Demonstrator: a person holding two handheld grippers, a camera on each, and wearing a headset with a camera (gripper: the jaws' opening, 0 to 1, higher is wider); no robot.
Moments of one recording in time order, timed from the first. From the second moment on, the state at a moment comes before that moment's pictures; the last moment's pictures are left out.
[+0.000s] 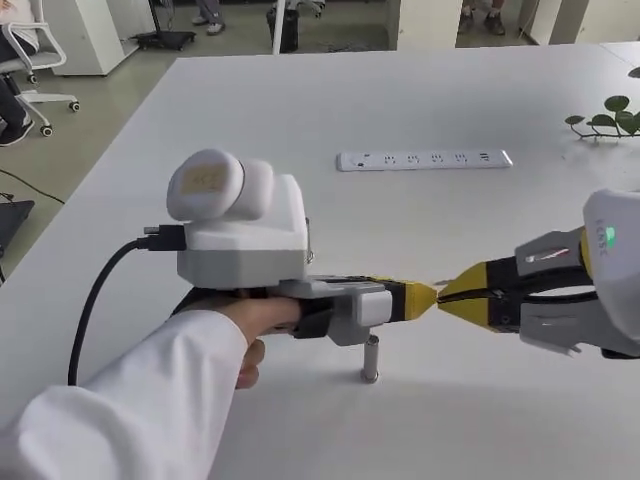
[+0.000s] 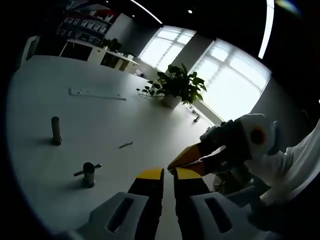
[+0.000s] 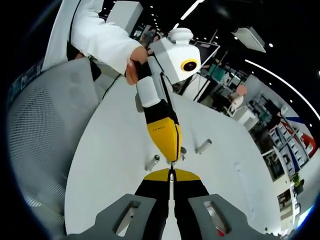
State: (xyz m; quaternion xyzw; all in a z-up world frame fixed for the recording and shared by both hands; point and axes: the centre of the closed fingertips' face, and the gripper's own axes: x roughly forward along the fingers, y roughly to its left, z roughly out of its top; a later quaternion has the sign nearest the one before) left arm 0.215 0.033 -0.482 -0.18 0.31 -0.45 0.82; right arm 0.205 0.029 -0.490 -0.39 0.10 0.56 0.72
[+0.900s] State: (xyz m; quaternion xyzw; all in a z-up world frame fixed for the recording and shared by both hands) left arm 0.203 0.034 -0.488 -0.16 0.34 -0.46 0.80; right arm 0.193 0.035 -0.492 -0.42 0.10 0.57 0.70
